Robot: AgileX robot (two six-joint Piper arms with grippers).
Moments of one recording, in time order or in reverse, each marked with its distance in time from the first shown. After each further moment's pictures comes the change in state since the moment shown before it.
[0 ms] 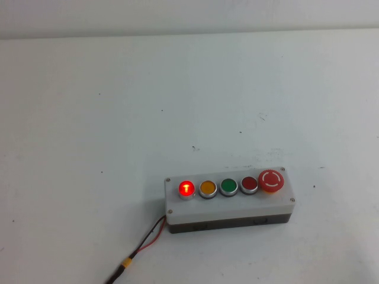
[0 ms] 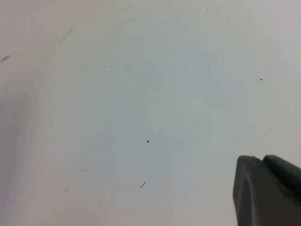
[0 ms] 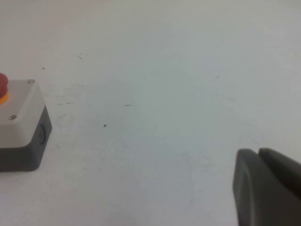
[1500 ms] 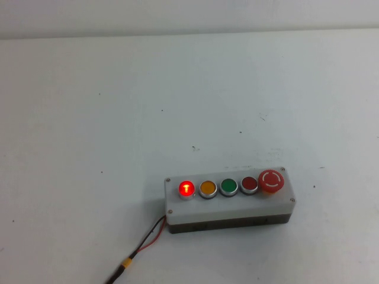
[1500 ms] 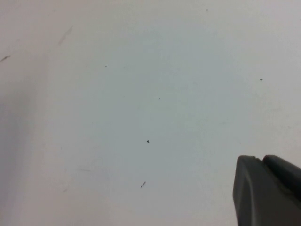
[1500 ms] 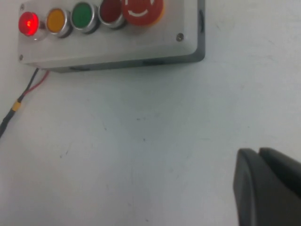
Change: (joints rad) right arm 0.018 0.907 -0.742 0.327 0.710 0.000; left arm 0.000 0.000 0.000 0.000 0.000 0.000
